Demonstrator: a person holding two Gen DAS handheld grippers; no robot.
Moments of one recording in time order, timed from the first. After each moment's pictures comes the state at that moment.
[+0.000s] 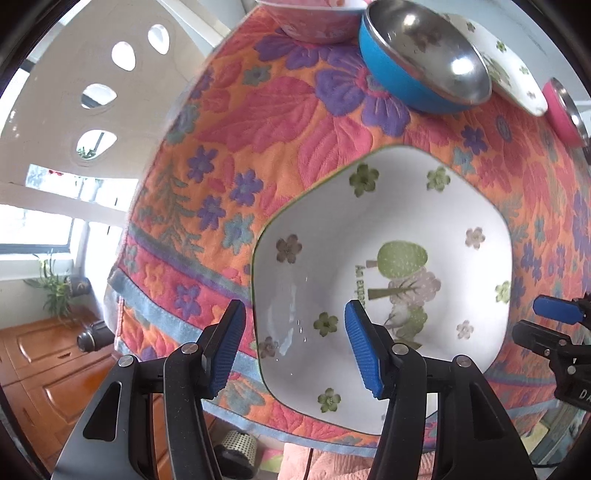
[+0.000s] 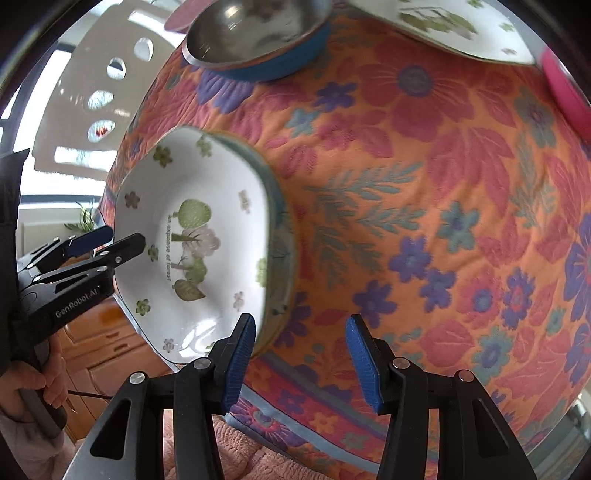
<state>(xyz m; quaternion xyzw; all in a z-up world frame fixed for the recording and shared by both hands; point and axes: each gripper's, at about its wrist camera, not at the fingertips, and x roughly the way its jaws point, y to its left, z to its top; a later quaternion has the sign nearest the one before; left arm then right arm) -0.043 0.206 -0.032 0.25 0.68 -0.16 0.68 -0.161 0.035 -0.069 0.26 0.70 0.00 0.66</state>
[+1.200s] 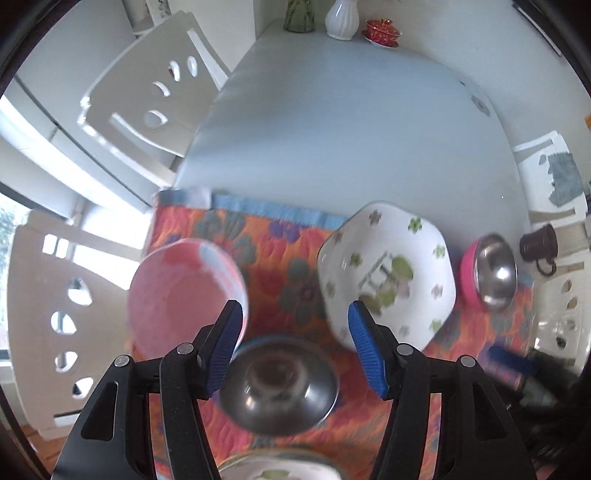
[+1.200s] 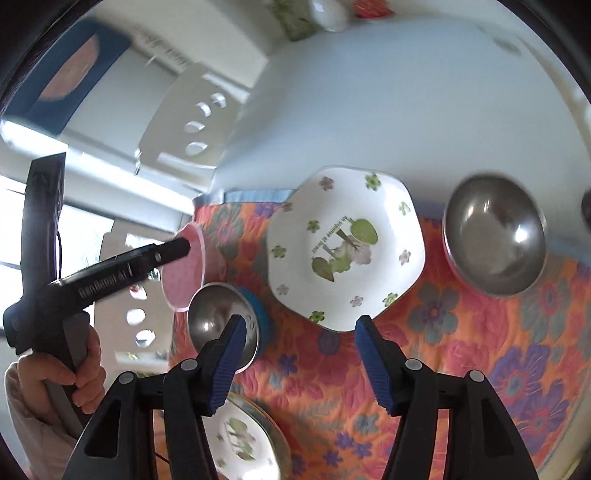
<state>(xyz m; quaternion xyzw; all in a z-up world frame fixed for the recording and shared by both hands) 0.107 -0.049 0.049 0.22 0.61 -0.29 0.71 -0.082 -0.157 0.037 0.41 0.52 -0.11 0.74</state>
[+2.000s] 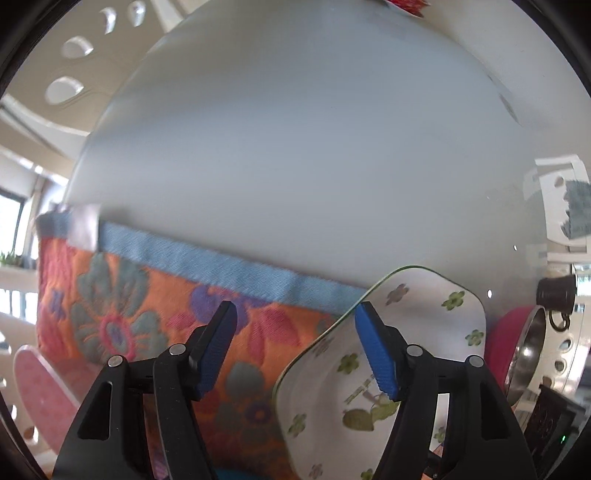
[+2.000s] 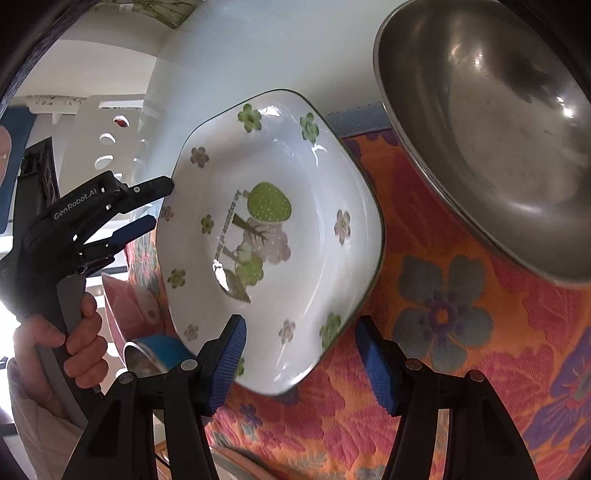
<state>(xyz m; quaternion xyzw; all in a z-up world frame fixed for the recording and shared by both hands) 0.158 -0.128 -0.079 0.19 0.66 -0.31 0.66 -0.081 -0.189 -0.099 0.53 0.53 -0.16 0.64</state>
